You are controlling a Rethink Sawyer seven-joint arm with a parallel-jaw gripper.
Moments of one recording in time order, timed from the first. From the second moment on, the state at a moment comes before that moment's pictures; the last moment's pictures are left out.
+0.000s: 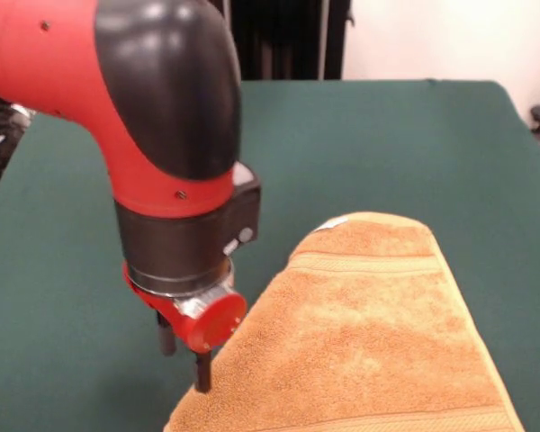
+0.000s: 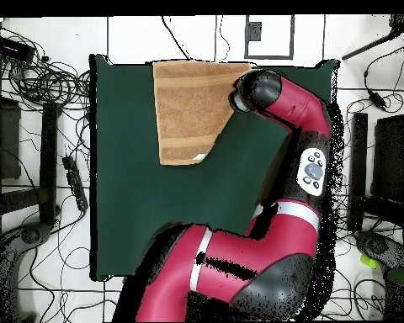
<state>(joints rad) -0.18 0.00 -0.29 0.69 0.38 0.76 2.18</state>
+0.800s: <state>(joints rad) -0.15 0.12 -0.32 0.54 0.37 0.75 2.18</state>
